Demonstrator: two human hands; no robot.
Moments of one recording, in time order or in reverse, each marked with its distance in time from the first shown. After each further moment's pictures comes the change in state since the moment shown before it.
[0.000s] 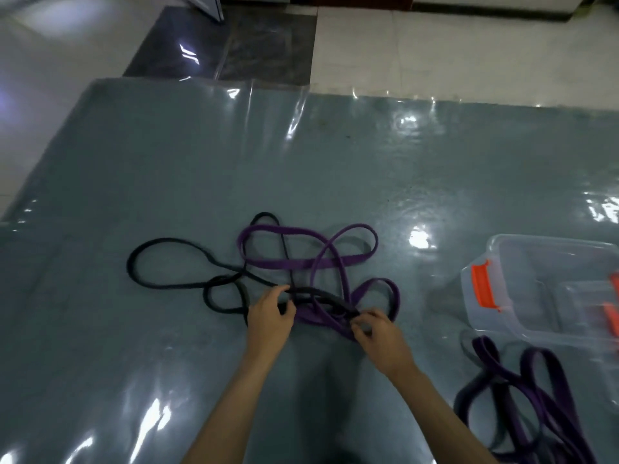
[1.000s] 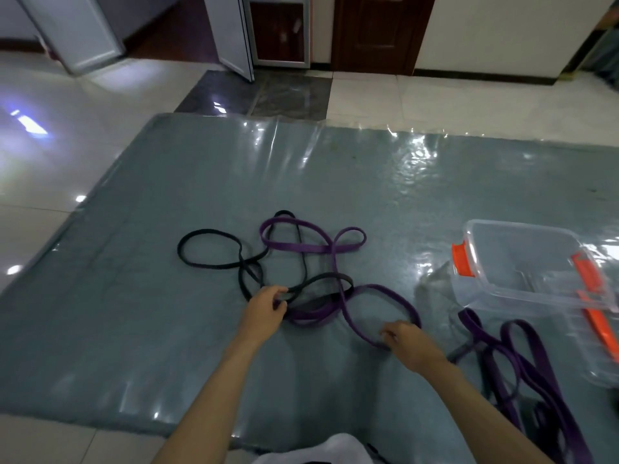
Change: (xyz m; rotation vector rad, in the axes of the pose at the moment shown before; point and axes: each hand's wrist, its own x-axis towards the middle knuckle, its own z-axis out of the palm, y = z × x) left_hand -0.087 -0.038 -0.044 0.022 -0.047 0.102; right_hand -0.094 0.044 -0.027 -0.307 -0.143 0.000
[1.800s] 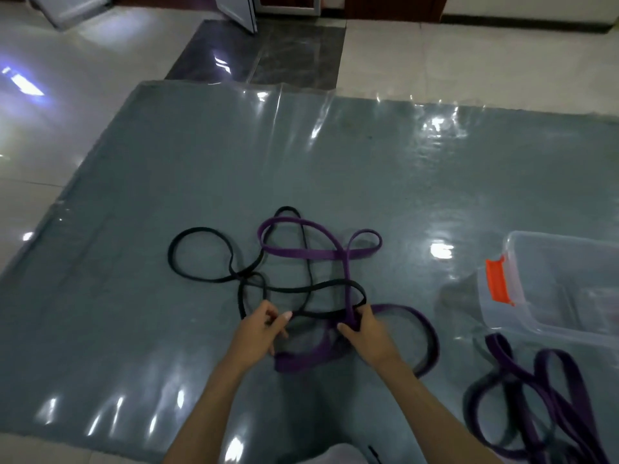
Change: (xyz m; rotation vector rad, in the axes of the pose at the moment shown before) left_hand 0.033 -0.025 -0.001 -0.218 -0.159 -0.253; right_hand 0.090 -0.082 0.029 0.507 -0.009 0.136
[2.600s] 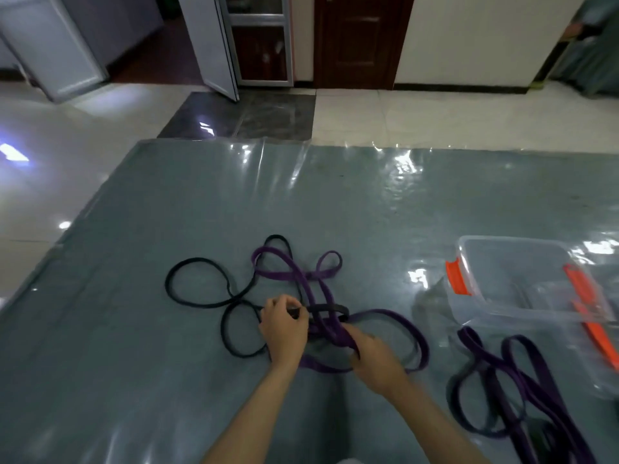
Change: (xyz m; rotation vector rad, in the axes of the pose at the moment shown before) left_hand -0.026 0.078 0.062 0.077 0.479 0.155; right_hand -0.080 0.007 -0.024 -0.232 0.094 -0.454
